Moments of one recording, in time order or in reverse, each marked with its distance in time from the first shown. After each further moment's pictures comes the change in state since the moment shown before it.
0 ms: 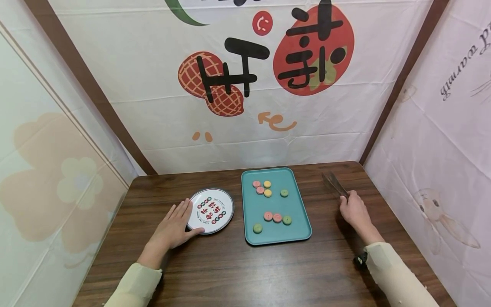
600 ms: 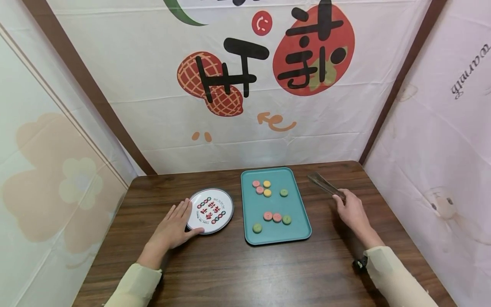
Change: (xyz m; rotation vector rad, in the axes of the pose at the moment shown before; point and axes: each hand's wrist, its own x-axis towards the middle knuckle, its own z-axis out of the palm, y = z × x) left_hand -0.001 0.002 -0.001 -0.029 -0.006 -0.002; right_hand -0.012 -0.010 0.002 0.087 0.136 -0.222
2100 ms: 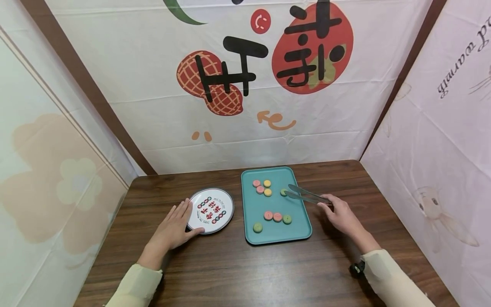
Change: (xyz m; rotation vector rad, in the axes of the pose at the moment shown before) left_hand 0.000 -0.002 0.003 0.003 0.017 0.006; right_hand -0.010 -0.013 0.021 0.095 -0.183 -0.204
